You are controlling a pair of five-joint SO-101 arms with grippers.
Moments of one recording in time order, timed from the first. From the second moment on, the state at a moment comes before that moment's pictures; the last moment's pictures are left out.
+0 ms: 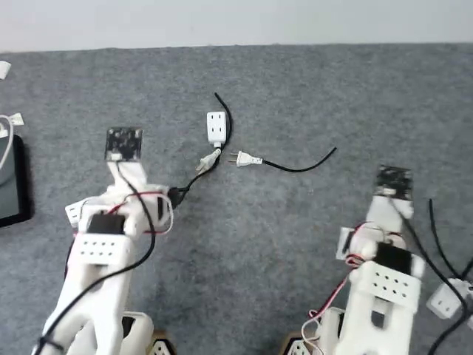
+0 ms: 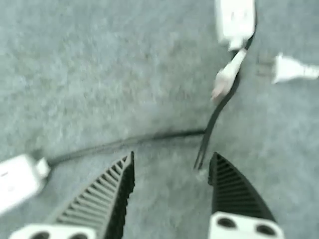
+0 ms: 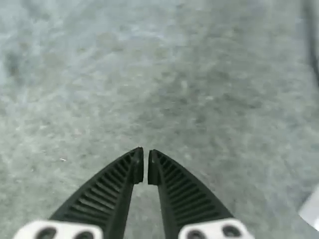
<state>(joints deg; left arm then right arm) -1.0 -35.8 59.6 43.6 6.6 17.5 -52.7 68.8 58.3 8.0</state>
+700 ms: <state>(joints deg) 11.7 11.6 20.0 32.9 13.5 14.7 -52.9 72.7 56.2 13.8</state>
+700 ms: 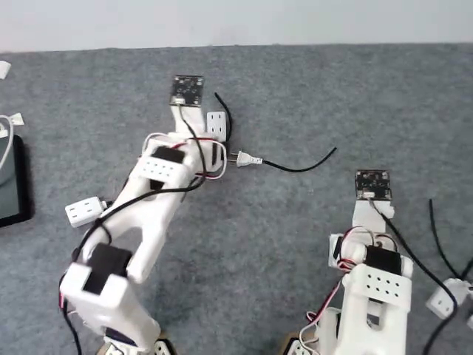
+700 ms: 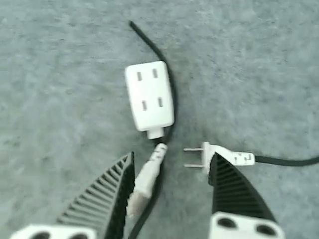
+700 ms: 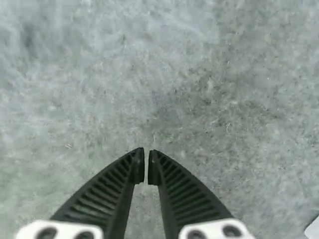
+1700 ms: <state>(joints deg) 10.4 37.6 -3.4 31.4 13.7 14.7 -53.0 73.0 56.2 16.7</state>
